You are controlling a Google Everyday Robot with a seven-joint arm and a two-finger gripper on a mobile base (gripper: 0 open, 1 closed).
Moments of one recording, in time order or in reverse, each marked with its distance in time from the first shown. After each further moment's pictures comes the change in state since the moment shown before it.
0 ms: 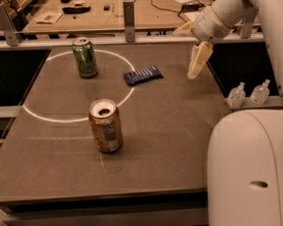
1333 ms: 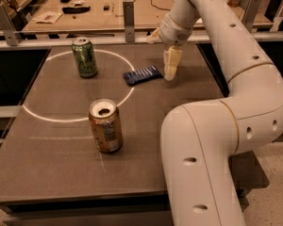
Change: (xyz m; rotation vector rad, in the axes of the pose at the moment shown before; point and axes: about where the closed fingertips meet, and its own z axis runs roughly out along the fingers) arm -0.020 -0.039 0.083 -0.109 0.165 -0.154
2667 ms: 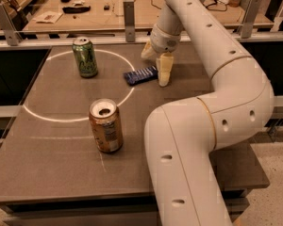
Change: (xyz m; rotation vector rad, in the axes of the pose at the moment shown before) arm 0.002 0.001 0.039 -0.110 0.089 -0.007
